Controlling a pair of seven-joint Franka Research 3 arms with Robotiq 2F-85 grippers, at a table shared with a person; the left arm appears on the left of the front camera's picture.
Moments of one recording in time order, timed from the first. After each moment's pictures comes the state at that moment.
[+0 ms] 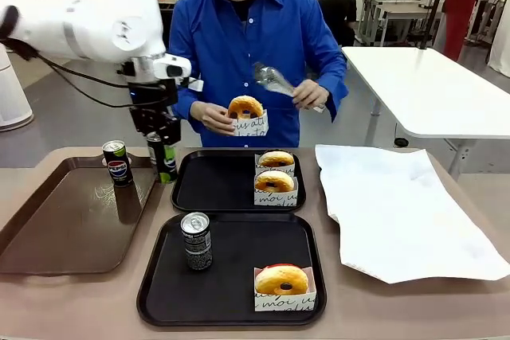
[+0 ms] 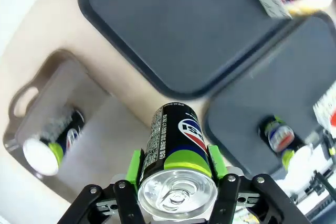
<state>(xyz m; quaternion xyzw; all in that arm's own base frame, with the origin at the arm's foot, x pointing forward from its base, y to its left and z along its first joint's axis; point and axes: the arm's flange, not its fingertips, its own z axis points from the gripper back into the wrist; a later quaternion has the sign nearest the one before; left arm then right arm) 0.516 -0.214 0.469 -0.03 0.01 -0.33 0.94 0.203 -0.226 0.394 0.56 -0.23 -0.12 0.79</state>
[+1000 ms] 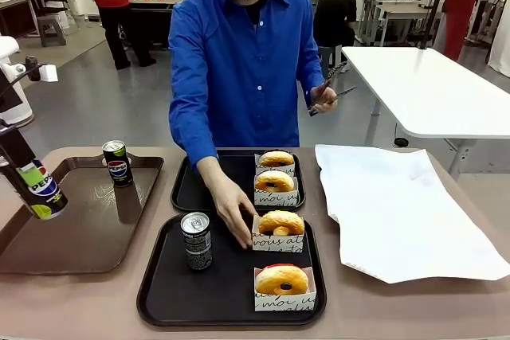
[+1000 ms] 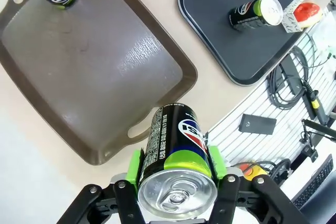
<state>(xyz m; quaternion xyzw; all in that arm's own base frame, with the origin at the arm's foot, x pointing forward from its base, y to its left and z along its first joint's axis) 0.325 -0.035 0.528 -0.11 -0.04 -0.31 0.95 0.203 -0.226 0.393 0.56 -0.23 -0.12 0.79</state>
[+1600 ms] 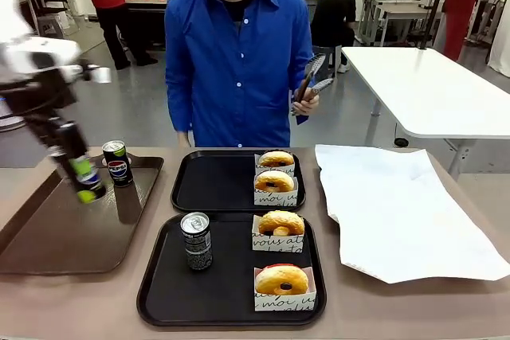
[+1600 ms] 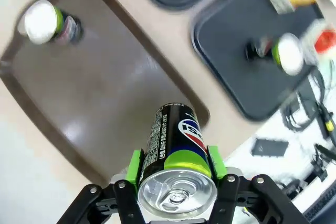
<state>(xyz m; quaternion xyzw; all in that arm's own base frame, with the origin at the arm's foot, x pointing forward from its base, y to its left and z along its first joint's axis) 0.390 -0.112 0.512 -0.05 -0.05 -0.31 0.95 0.203 -0.226 0.393 0.56 -0.23 -0.12 0.79</state>
